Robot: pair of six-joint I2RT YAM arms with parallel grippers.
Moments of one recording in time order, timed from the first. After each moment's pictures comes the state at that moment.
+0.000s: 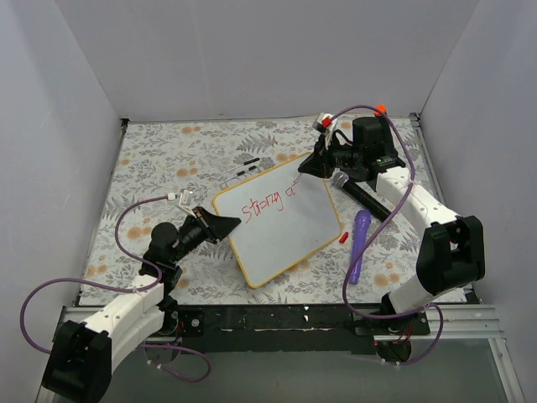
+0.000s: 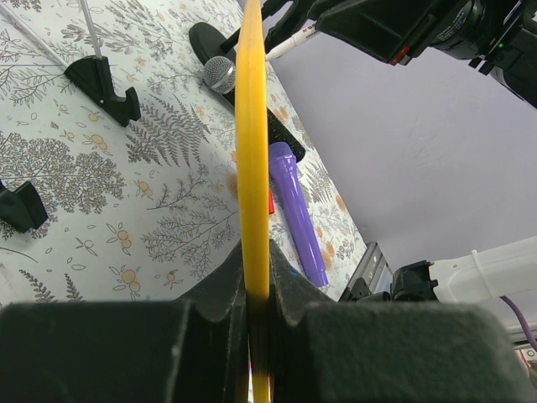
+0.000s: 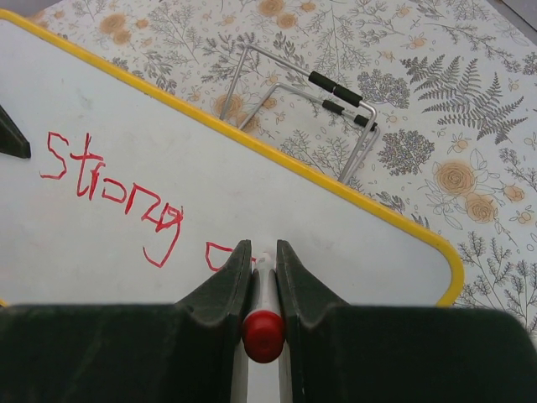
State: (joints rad) left arm -0.37 0.81 0.17 0.66 0.45 -0.86; right arm 0.33 1.55 1.22 -0.16 -0.86 -0.21
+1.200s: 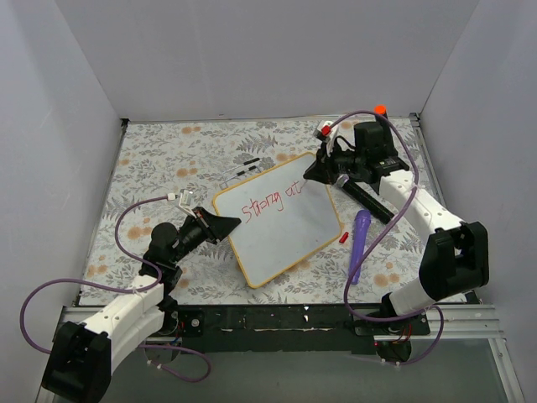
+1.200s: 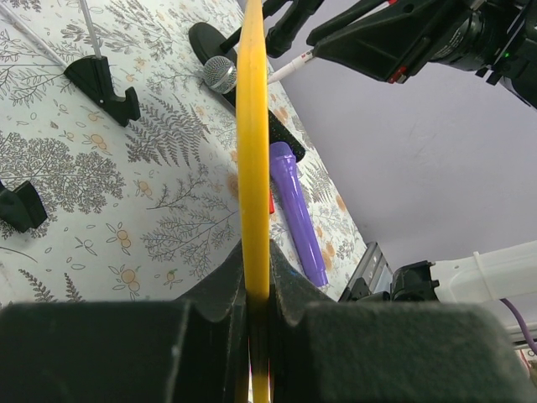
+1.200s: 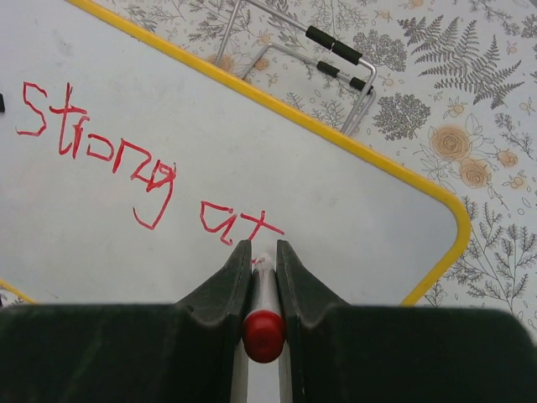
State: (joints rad) left arm -0.37 0.80 0.17 0.65 0.45 -0.86; right arm 0.32 1.50 1.18 -0.26 -0.81 -0.32
